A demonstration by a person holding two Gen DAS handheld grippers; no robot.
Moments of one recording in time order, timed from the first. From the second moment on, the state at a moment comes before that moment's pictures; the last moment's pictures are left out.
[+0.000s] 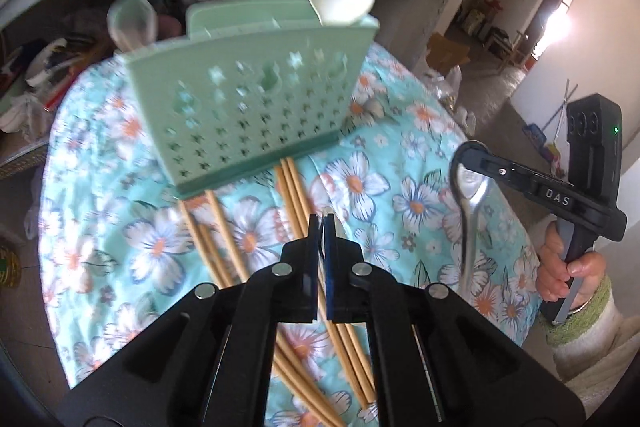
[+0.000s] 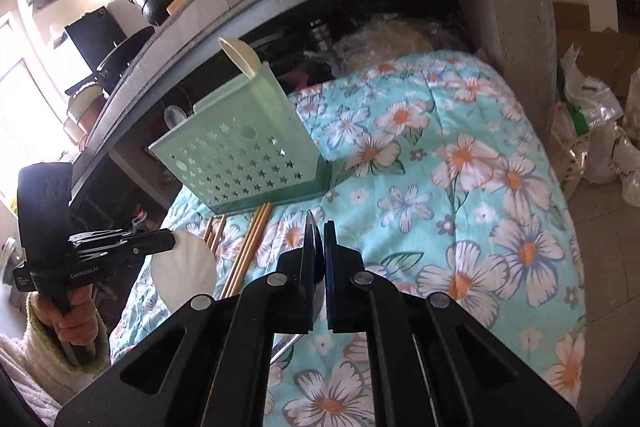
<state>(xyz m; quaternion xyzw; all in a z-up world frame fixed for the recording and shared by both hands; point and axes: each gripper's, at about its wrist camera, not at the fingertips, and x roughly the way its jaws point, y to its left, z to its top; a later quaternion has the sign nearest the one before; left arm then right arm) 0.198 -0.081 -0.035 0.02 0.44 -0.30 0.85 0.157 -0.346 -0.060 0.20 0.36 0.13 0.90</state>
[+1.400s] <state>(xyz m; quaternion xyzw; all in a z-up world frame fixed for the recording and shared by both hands) 0.282 -0.039 0.050 0.04 0.17 -0.09 0.98 0.140 -0.359 -0.024 0.23 0.30 0.10 0.92</state>
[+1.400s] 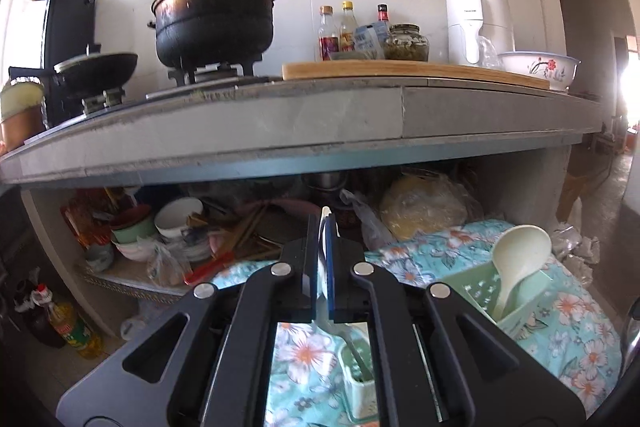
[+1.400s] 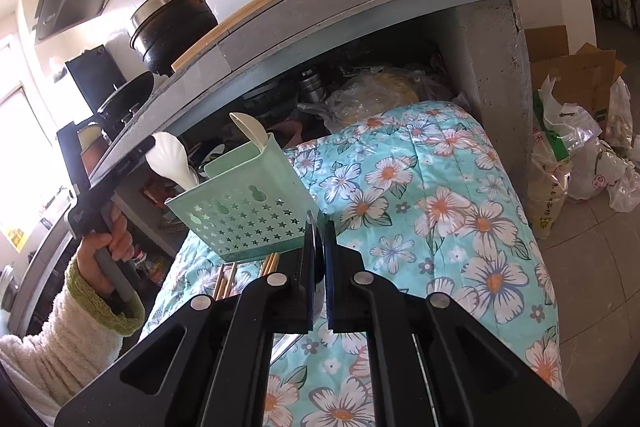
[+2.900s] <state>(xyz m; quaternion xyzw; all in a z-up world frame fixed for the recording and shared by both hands) 0.162 0.028 -0.050 -0.08 0.31 -0.16 0.93 0.275 -0.249 0.097 -0.02 0.10 -0.01 0.99</state>
